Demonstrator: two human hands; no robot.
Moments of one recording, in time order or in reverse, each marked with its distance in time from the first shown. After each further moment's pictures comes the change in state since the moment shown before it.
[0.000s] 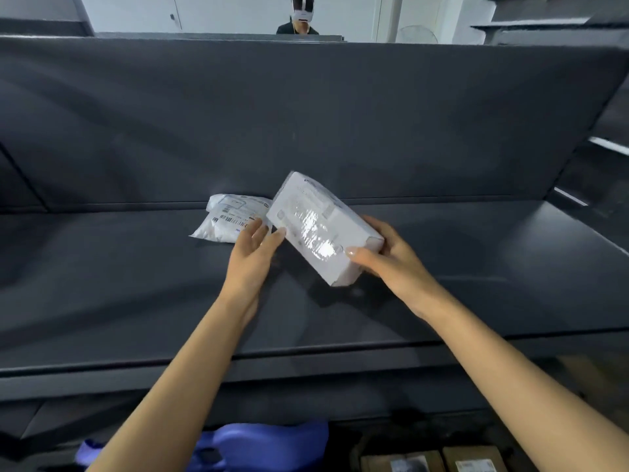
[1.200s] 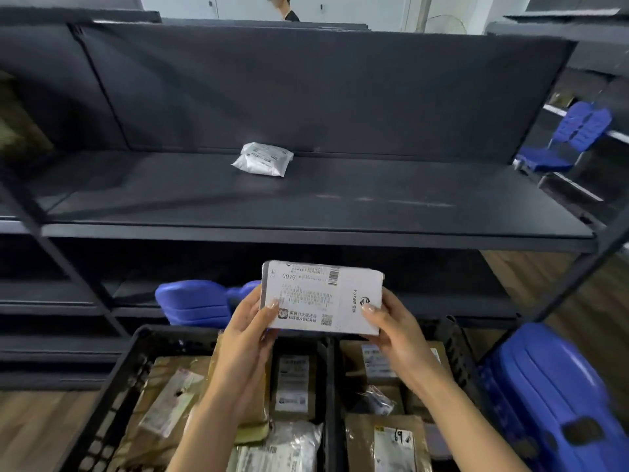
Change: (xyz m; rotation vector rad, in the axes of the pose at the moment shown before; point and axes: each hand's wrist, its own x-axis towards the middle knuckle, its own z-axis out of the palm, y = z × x) left_hand -0.345 -0.045 -0.023 -0.191 -0.017 -0.068; right_hand -0.298 0.050 0.013 0.385 -0.032 0.195
